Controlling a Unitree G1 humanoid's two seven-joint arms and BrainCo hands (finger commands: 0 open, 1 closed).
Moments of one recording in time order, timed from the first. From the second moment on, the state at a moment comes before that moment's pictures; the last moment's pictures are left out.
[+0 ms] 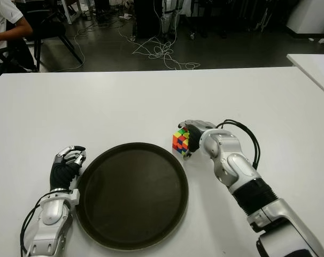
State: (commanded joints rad) left arm 0.12 -0.08 0.08 0.19 0.03 -0.06 0.15; right arm -0.52 -0.41 0.48 0.27 -0.77 0.27 0.46
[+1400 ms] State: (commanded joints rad) left arm 0.12 -0.07 0.08 0.20 0.02 -0.08 0.13; right arm -0.50 -0.41 0.48 0.28 -0.76 0.22 0.47
